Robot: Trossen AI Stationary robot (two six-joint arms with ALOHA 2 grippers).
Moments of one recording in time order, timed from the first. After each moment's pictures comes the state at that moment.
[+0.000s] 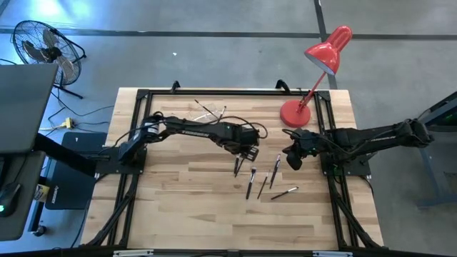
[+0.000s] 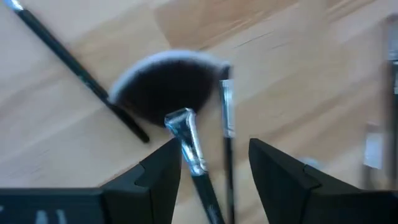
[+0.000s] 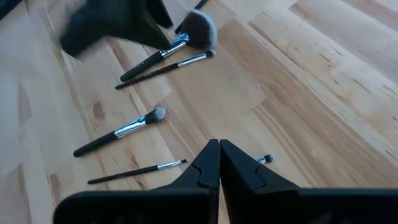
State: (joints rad) left arm 0.05 2.18 1.79 -0.84 -0.10 -1.03; right arm 0.06 0.79 0.49 -0.51 0.17 0.72
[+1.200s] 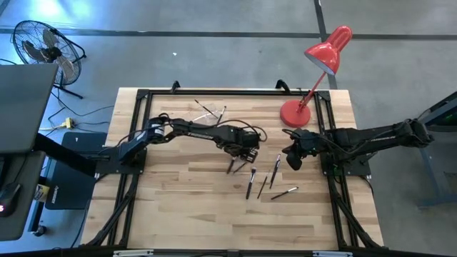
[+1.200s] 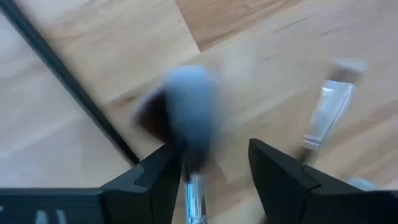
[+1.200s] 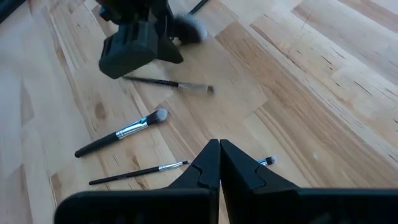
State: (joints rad) left arm 0.06 2.26 1.79 -0.82 -0.09 -1.04; right arm 0.06 0.79 0.49 -0.50 0.16 0.72
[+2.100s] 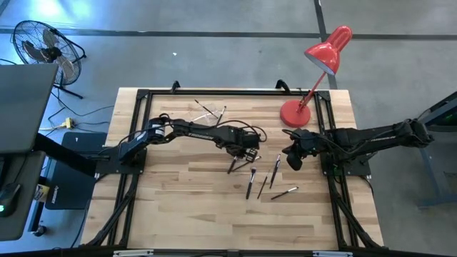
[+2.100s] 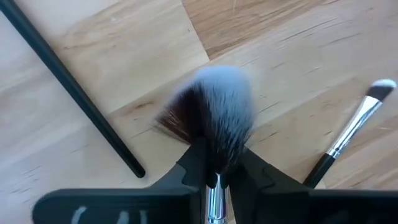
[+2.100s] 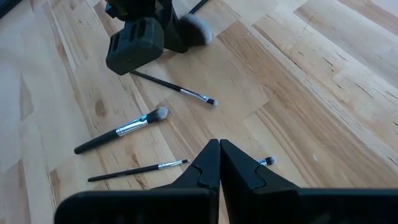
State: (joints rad) left arm 0.05 2.28 1.79 -0.82 -0.10 -1.04; right arm 0.06 0.79 0.49 -0.50 0.16 0.70
